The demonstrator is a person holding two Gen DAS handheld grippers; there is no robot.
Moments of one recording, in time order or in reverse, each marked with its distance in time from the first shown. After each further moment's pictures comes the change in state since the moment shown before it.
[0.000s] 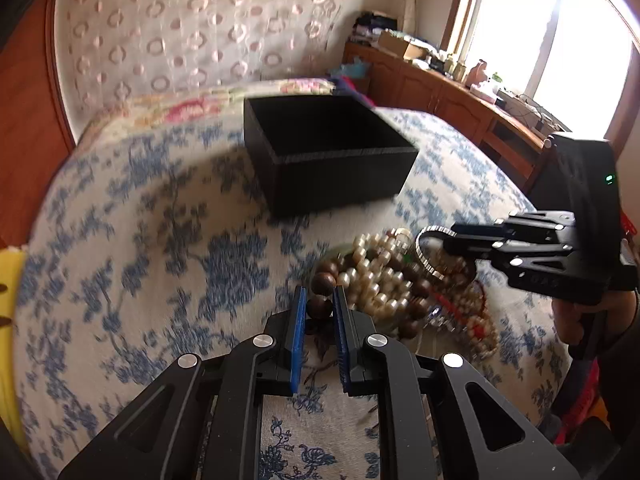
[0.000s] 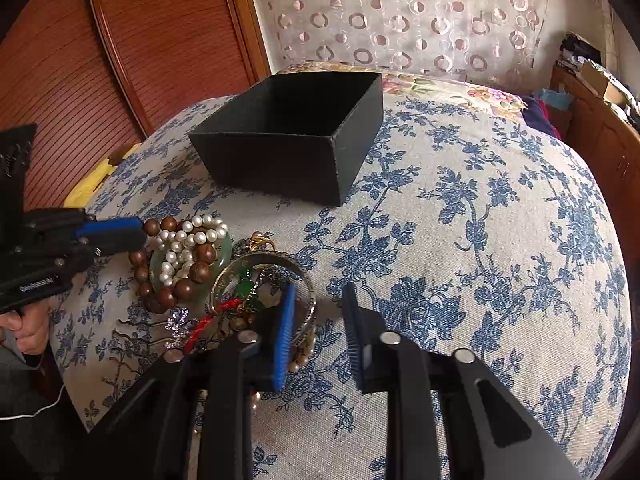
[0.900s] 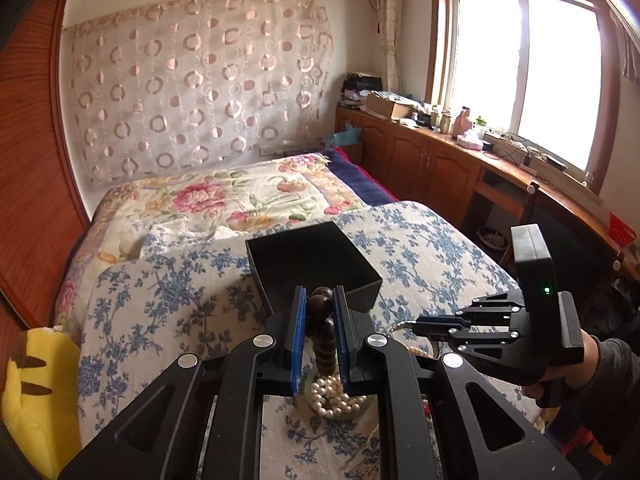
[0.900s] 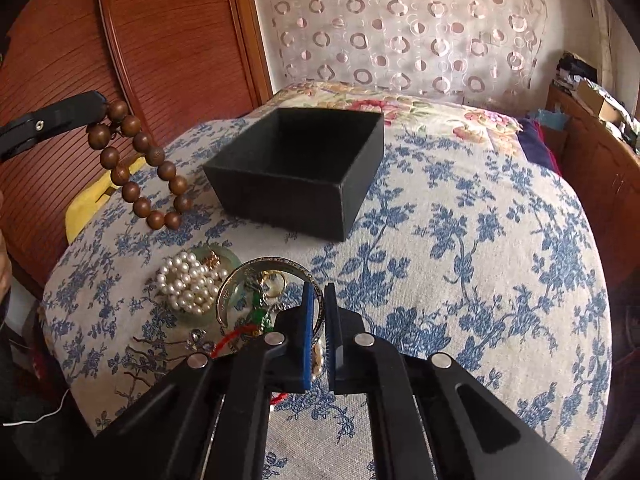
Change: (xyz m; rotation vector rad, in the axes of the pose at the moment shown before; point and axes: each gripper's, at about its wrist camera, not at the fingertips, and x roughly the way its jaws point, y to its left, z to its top) left arm -0.082 -0.026 0.064 0.082 -0.231 0.037; right arm -0.023 0.006 0.013 -0.032 -0.078 -0.026
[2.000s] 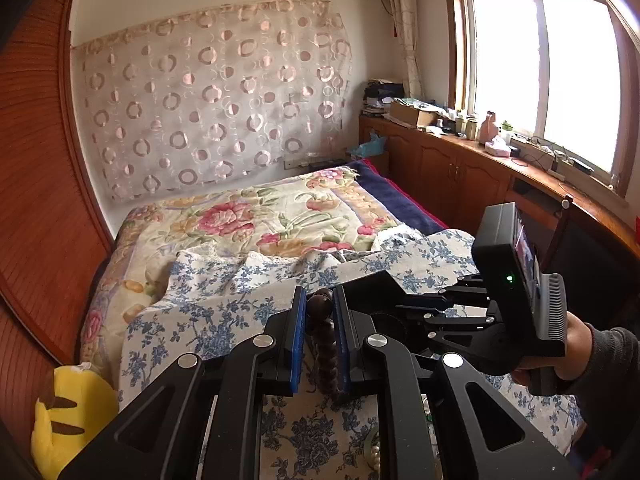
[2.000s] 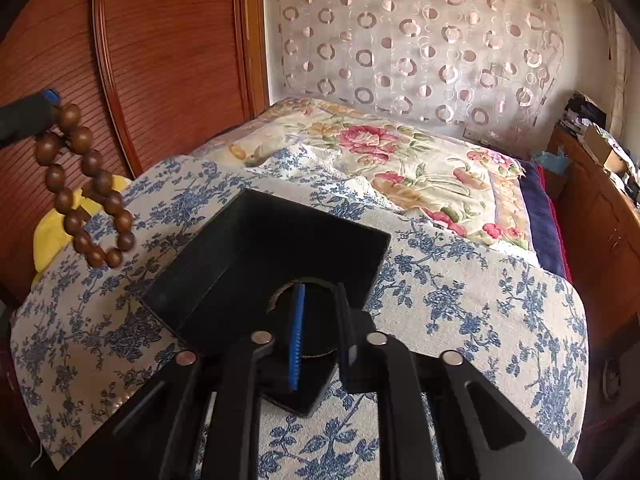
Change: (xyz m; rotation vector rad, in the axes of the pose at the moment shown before) left arm 0.031 0.033 0.059 0.033 -0.018 0.094; right arm 0.059 -0.007 0.109 -0.094 -0.032 -0.067
